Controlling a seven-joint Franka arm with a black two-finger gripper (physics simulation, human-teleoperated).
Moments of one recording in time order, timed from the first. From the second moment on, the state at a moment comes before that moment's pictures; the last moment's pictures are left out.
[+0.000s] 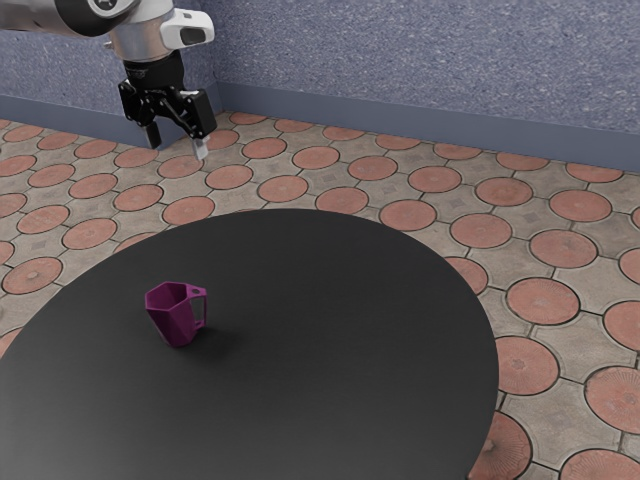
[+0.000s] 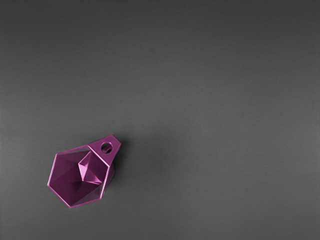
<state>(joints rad) -0.12 0.00 0.11 -1.52 0.02 1.56 0.02</state>
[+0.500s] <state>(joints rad) -0.15 0.12 0.22 -1.49 0.02 1.55 -0.02</state>
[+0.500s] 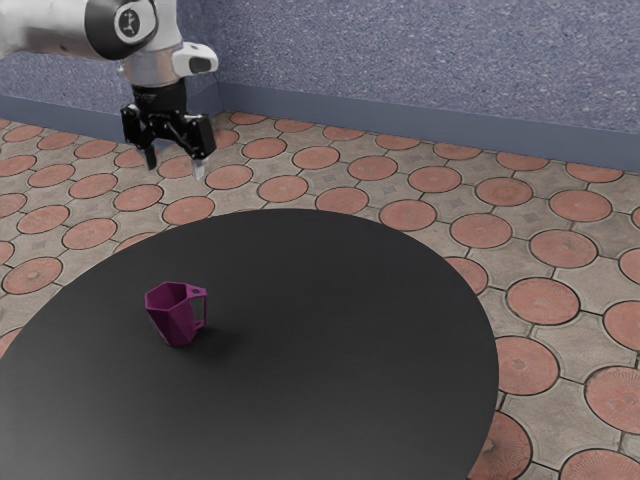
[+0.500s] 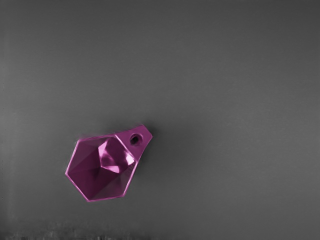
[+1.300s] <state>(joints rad) -0.09 0.32 0.26 -1.60 0.00 1.69 0.16</state>
